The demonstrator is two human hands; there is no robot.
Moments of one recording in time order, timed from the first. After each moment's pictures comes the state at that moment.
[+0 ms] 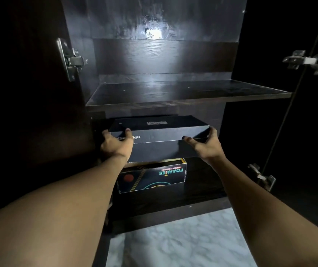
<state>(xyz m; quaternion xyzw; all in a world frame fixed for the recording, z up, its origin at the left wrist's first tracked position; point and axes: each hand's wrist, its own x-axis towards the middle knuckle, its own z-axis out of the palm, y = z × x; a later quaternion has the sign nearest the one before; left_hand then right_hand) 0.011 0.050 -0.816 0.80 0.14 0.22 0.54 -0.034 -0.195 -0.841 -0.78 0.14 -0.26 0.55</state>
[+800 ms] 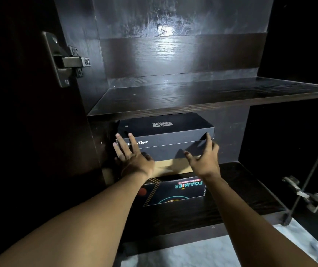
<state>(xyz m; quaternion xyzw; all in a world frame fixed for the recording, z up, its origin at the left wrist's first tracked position) 0.066 0.037 -0.862 0.96 0.04 0.14 0.23 0.036 -0.156 -0.886 -0.83 0.12 -0.25 0.48</state>
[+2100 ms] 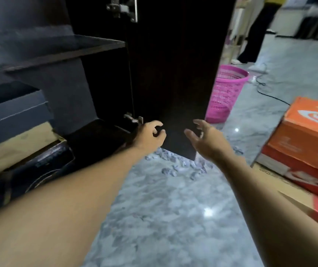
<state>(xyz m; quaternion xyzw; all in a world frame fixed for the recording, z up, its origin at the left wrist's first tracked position) -0.201 -0.196 -0.867 0.75 -0.52 -0.12 0.38 -0.381 -0.264 -0.854 -0.81 0.49 -0.23 0.22</state>
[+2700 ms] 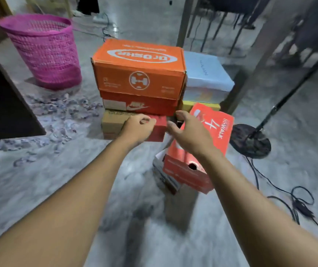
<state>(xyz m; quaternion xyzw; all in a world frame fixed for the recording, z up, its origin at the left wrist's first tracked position) -0.598 -0.200 -0.910 0.55 -0.66 -0.41 0.30 -0.753 -0.129 -0.882 -0.59 0.75 -0.26 0.13</state>
